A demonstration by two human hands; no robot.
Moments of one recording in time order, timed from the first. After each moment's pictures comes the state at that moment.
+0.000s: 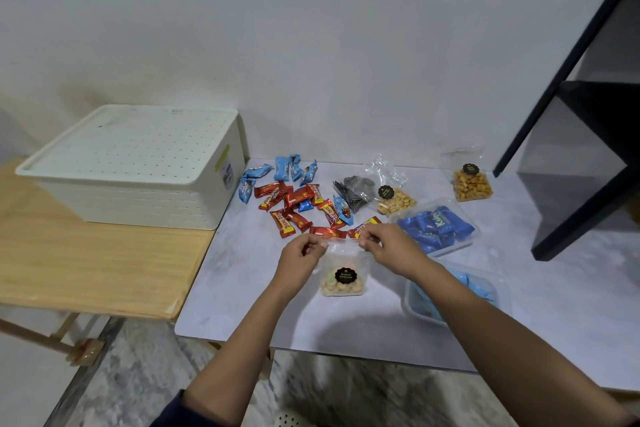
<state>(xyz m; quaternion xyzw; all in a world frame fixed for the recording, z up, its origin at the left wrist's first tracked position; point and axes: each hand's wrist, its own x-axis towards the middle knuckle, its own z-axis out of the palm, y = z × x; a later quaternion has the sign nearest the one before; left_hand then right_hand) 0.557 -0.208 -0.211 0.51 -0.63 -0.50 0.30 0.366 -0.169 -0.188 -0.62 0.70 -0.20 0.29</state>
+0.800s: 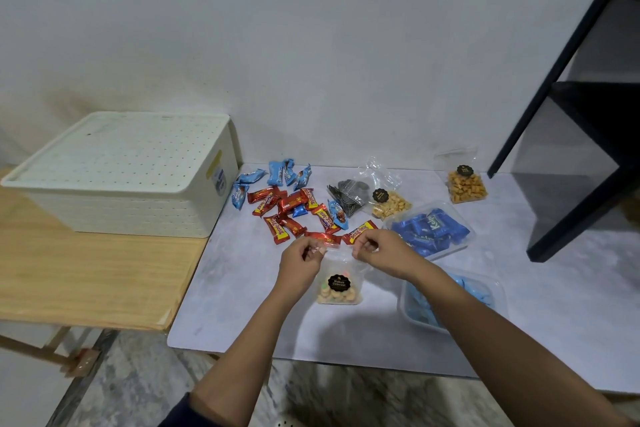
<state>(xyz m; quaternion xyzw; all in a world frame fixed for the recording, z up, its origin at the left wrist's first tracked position) 0.539 -0.210 -0.212 0.54 -0.64 -0.46 0.31 0.363 -0.167 -0.181 -0.58 0.66 -0.26 0.40</state>
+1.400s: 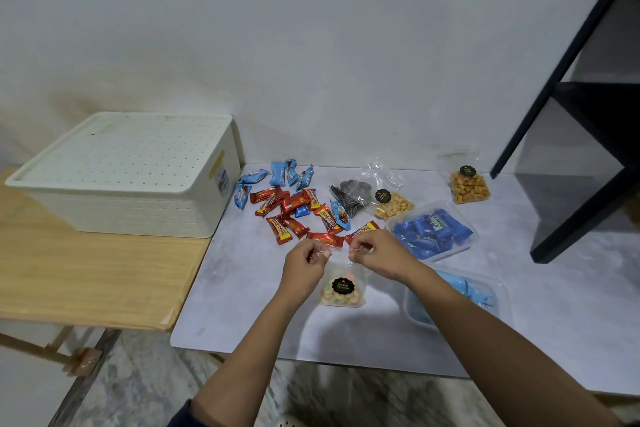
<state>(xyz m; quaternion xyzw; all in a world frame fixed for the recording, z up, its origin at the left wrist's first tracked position) 0.541 -0.203 -0.208 0.53 -0.65 -0.44 0.31 0.374 -0.173 -0.183 -0.60 0.68 -0.22 0.35</state>
